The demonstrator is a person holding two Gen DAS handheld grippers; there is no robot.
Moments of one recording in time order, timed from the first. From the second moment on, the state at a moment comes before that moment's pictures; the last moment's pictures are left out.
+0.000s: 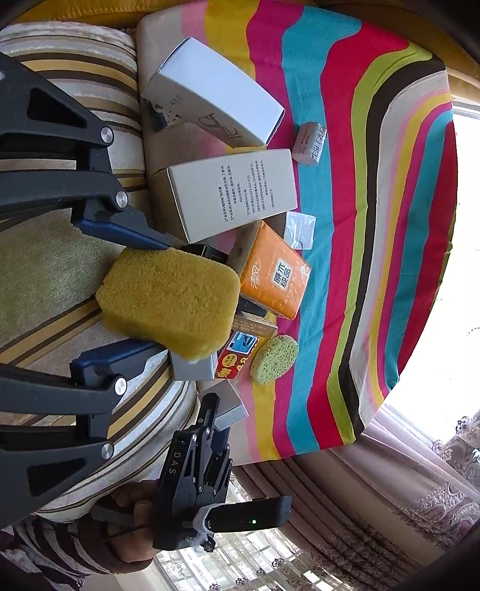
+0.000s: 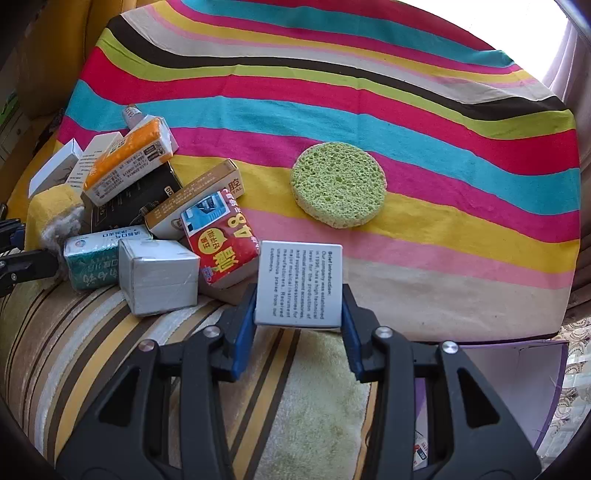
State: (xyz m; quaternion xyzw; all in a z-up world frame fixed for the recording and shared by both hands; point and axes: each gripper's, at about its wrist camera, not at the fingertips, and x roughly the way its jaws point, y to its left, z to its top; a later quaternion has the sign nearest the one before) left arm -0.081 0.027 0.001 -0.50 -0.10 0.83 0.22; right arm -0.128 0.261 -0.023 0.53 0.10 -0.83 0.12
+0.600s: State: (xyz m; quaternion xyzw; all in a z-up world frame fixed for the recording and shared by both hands) left arm -0.047 0.077 0.030 -0.47 -0.10 0.84 0.25; right arm -0.072 0.317 0.013 0.49 0.01 -0.86 0.11
